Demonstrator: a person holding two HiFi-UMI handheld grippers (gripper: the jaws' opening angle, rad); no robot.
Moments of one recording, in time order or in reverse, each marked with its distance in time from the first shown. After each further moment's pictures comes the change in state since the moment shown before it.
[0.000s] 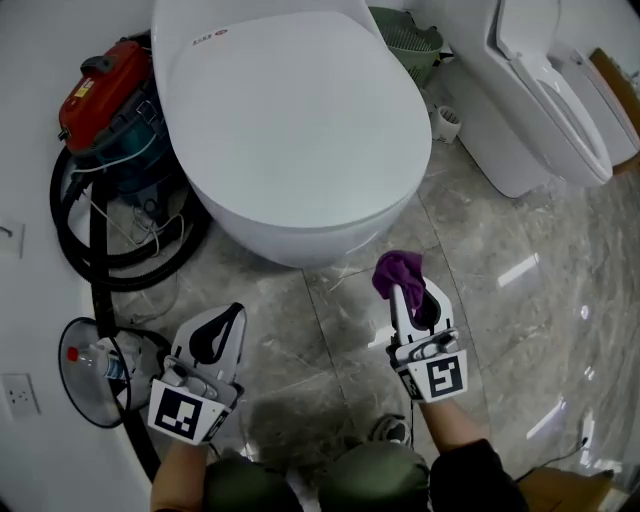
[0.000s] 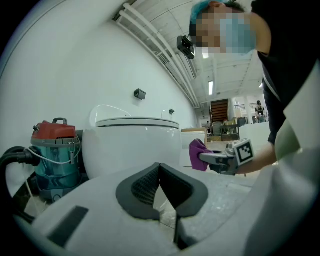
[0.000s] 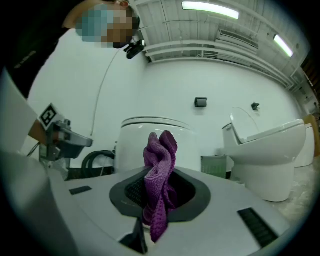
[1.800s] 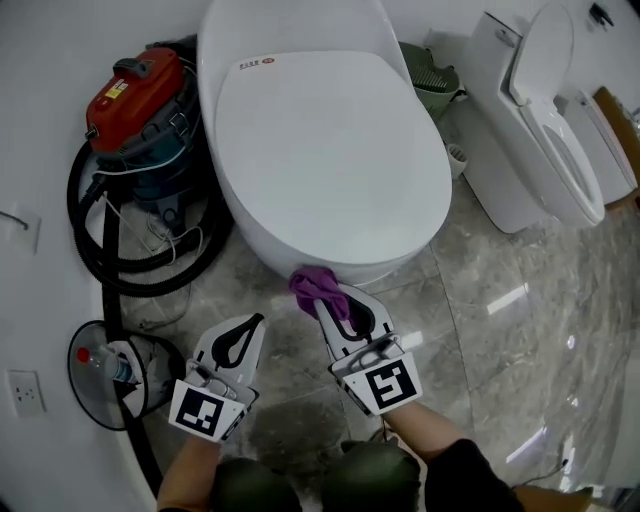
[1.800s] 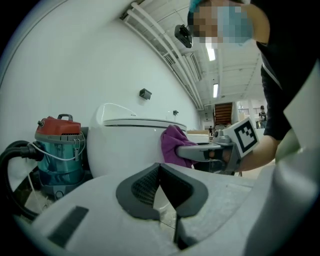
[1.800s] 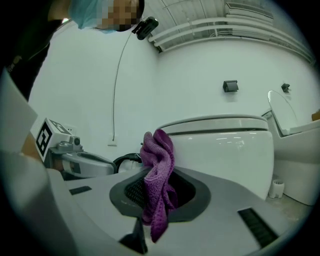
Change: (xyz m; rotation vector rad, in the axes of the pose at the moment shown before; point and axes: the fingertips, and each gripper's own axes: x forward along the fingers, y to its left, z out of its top) left arm -0.008 0.022 -0.003 -0.061 0.046 0.025; right arm 0.090 0.133 0.049 0.077 0.119 0.264
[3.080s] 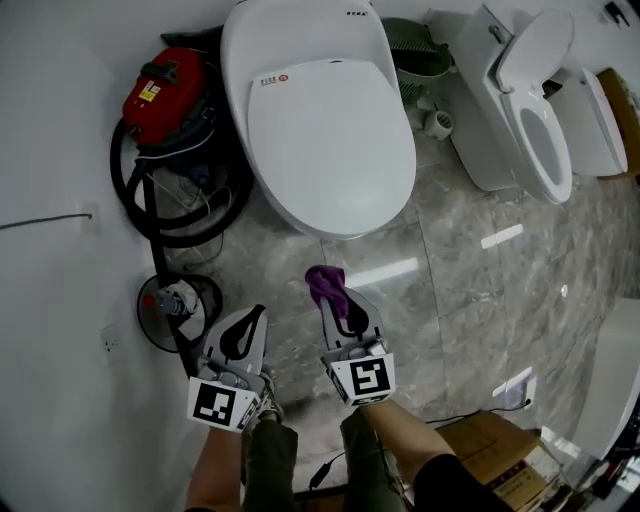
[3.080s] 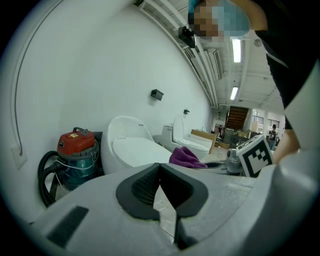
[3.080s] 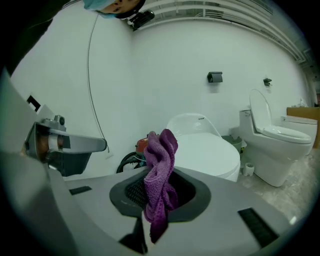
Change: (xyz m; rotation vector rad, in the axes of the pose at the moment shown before) left arm -0.094 -0.016 0.222 -0.176 0.165 0.081; right arm -0.060 0.061 0.169 0.172 0.290 -0.208
